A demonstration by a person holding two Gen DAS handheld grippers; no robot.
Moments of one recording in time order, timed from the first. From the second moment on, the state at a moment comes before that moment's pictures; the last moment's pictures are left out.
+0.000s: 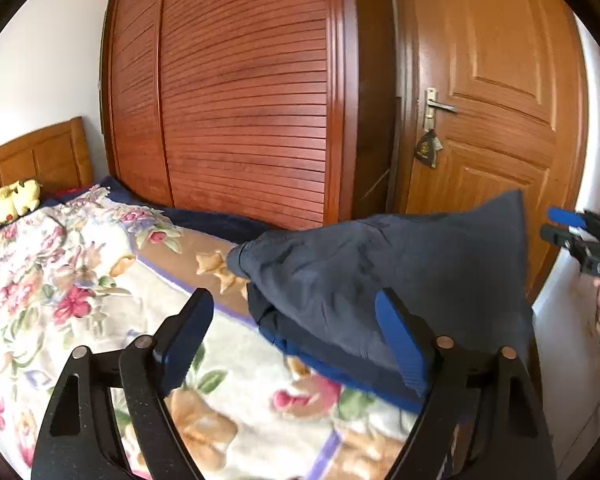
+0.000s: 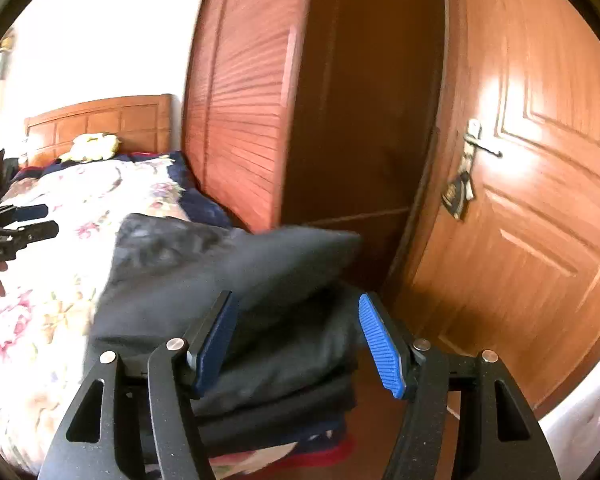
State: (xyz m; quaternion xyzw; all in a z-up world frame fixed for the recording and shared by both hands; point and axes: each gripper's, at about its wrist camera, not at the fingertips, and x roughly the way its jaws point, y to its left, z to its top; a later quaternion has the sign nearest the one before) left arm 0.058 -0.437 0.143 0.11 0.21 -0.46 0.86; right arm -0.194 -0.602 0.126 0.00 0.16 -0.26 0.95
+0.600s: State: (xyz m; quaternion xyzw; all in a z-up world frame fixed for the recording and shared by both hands) left arm -0.007 -0.256 0.132 0.07 0.18 -0.35 0.92; right arm -0.177 -0.444 0.079 0.01 0.12 -0.07 0.99
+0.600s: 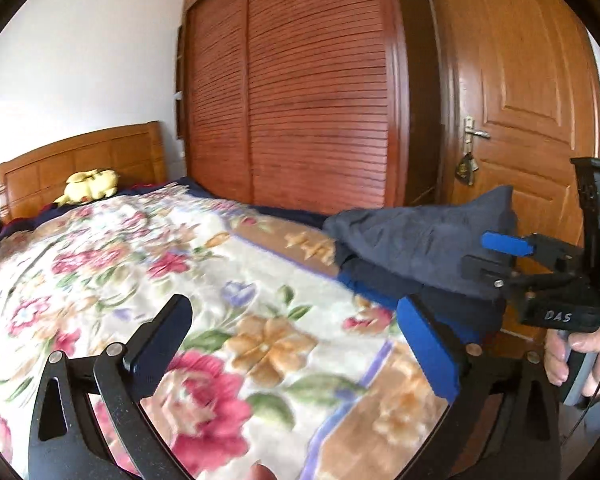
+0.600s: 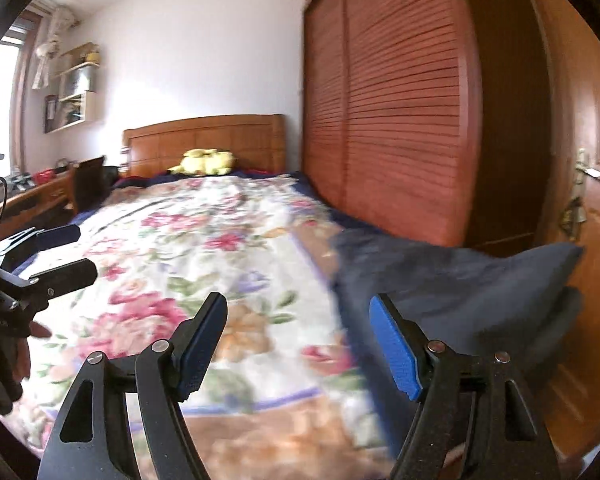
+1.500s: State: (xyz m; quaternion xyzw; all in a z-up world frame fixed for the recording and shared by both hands) left arm 0.034 -0.076 0.020 0.05 0.23 -0.19 0.95; right arm -0.032 -0.348 0.010 0.01 0.16 0.04 0.99
